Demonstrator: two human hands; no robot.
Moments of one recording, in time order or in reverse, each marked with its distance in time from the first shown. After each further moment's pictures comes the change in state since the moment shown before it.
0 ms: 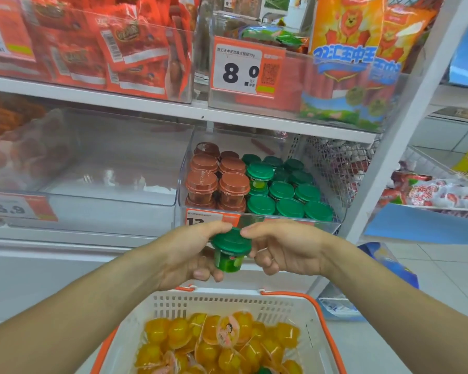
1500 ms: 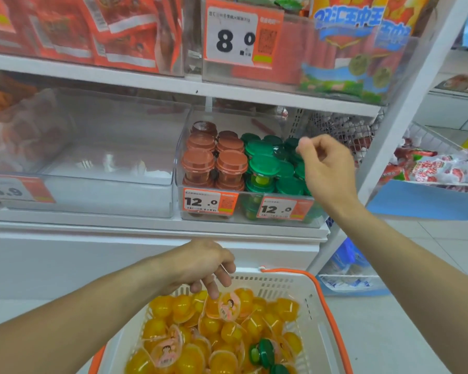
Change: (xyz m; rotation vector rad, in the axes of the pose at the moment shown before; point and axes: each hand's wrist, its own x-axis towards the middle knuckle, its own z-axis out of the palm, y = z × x) left_hand 0.010 -0.043 0.011 0.473 -0.012 -0.107; right_hand 0.002 -0.016 -0.058 -0.518 1.124 -0.806
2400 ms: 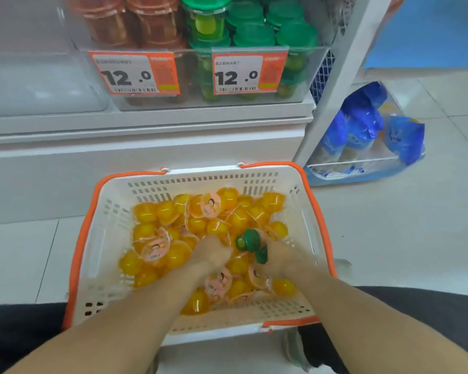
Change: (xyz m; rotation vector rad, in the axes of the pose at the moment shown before) left_hand 0.101 -0.163 0.184 0.348 0.090 -0.308; right_hand -0.315 0.211 0.022 -0.423 -1.198 0.764
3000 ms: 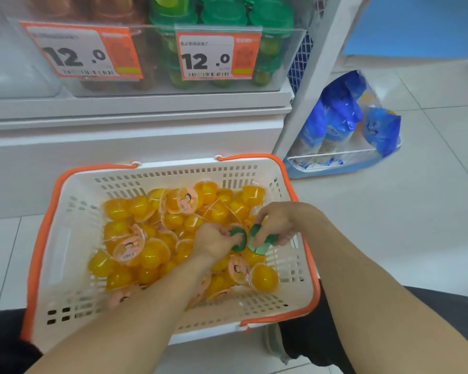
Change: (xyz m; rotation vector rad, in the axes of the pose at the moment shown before) left_hand 0.025 0.038 0.039 -0.207 0.132 0.086; right_hand -0.014 -0.016 -0.114 0.106 -0.343 0.158
